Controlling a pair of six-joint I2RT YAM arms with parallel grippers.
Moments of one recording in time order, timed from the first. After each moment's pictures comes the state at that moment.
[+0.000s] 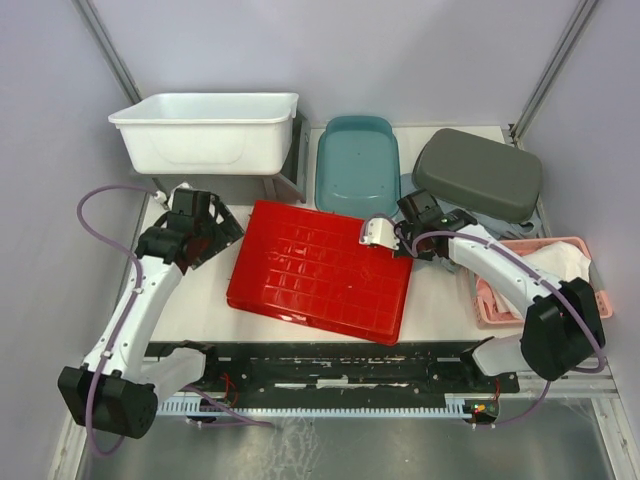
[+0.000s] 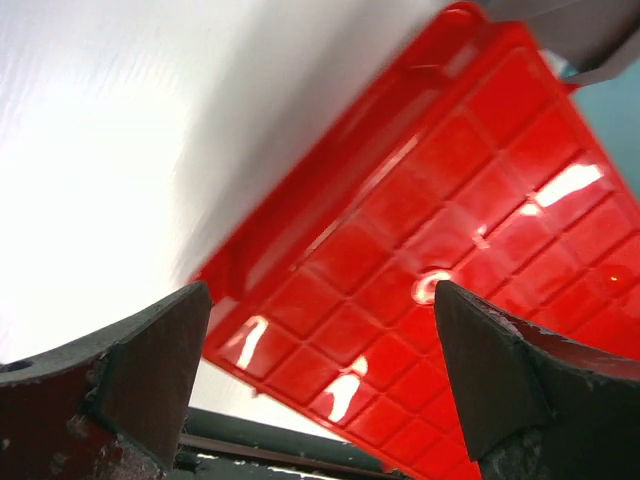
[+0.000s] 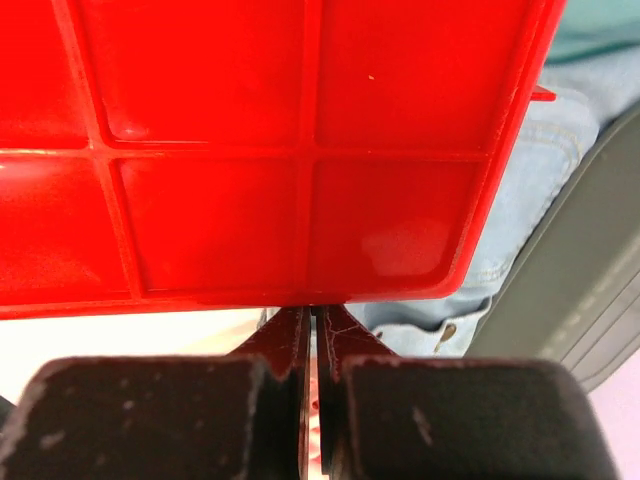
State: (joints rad) left arm -0.20 1.06 1.06 -0.88 -0.18 -0.72; right arm 0.51 1.40 1.04 -0.76 0.04 -0.94
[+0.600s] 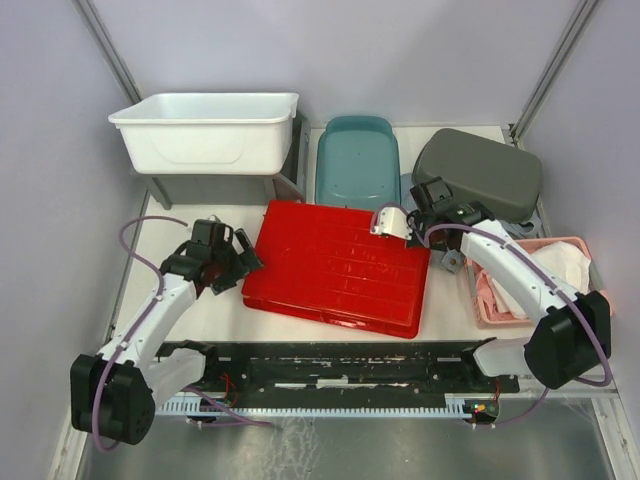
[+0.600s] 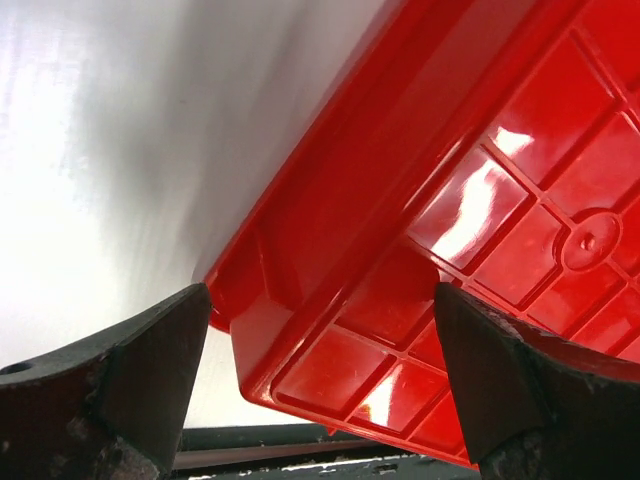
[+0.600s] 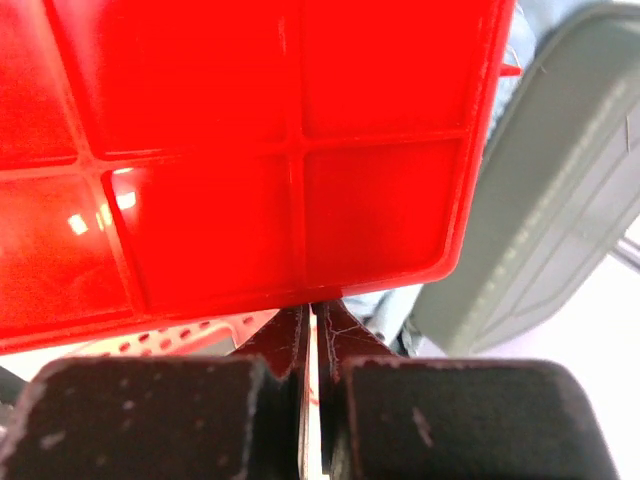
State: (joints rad) left arm -0.20 1.02 0.67 -0.63 0.04 -0.71; right arm 0.45 1.34 1.09 -0.85 0.10 -1.00
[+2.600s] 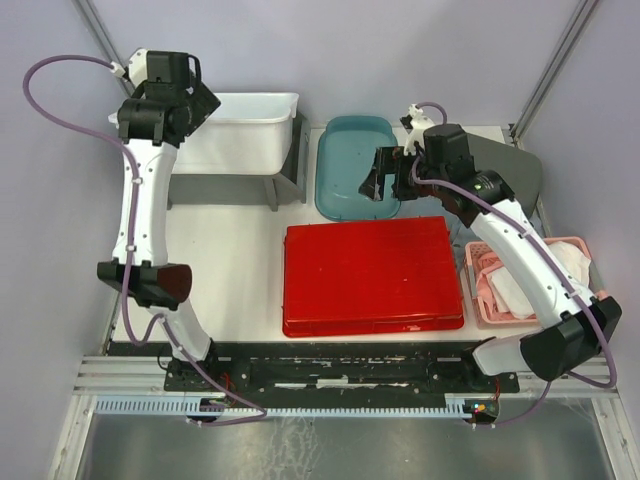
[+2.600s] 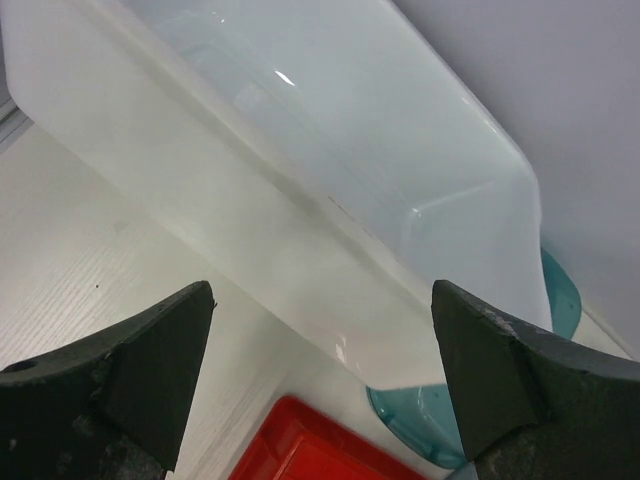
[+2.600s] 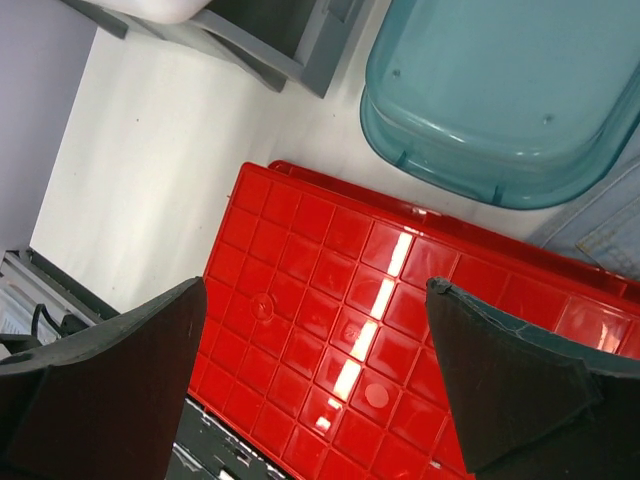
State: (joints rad) left arm -0.12 1.77 2.34 -1.16 -0.42 -0.73; right arm 0.44 1.39 1.47 -0.63 -0.22 0.36
